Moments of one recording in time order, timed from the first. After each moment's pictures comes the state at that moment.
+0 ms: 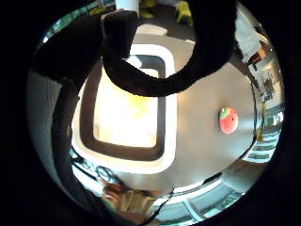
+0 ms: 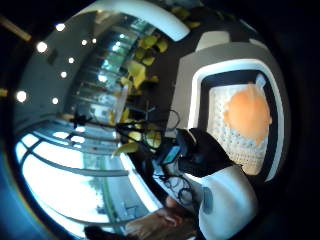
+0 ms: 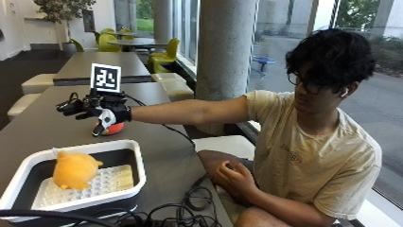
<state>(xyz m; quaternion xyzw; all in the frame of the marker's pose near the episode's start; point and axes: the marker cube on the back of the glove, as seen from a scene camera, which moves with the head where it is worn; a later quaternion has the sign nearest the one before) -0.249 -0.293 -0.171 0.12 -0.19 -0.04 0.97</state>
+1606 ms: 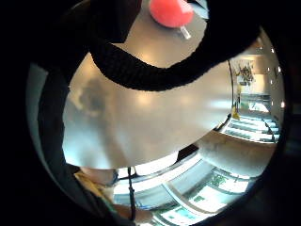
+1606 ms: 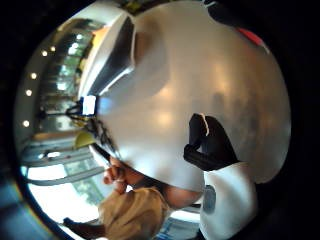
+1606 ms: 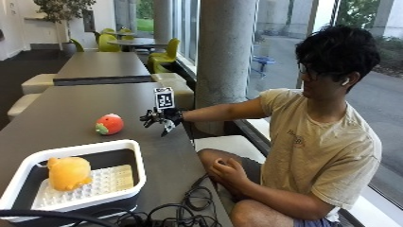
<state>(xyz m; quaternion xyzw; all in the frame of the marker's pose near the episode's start) 0.029 -0.021 0.001 -0.01 -0.01 0.07 1.00</state>
